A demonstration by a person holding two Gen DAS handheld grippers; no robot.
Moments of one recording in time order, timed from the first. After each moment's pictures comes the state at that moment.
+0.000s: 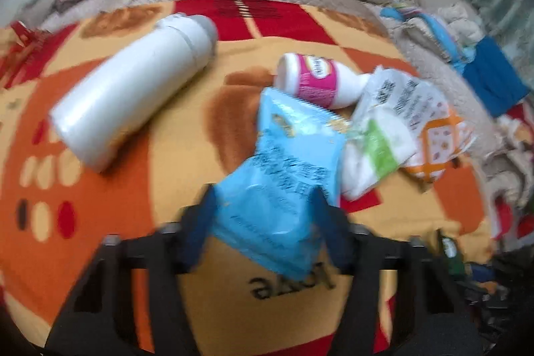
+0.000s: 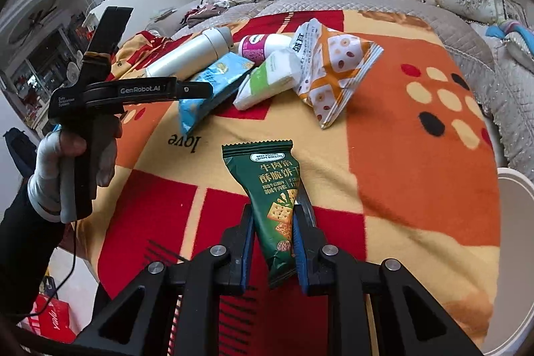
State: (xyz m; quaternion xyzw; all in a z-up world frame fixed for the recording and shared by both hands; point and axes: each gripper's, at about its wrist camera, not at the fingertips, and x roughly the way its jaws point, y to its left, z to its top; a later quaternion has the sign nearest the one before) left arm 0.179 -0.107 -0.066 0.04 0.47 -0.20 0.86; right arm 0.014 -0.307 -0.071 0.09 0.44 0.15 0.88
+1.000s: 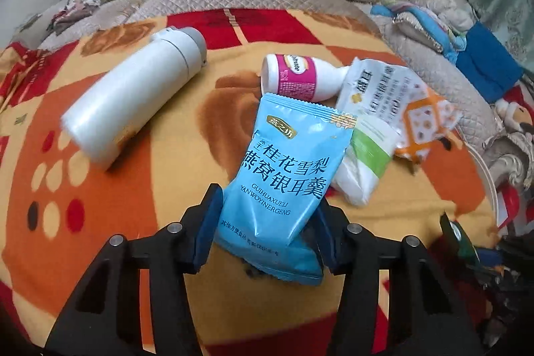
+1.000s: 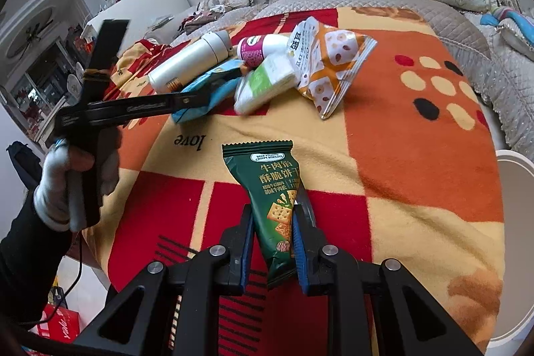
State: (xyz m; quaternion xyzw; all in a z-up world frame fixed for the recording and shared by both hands) left arm 0.149 -0.109 -0.059 0.05 0.44 -0.22 0.87; right arm -0.003 -0.313 -0.070 0.12 0.44 0.14 0.88
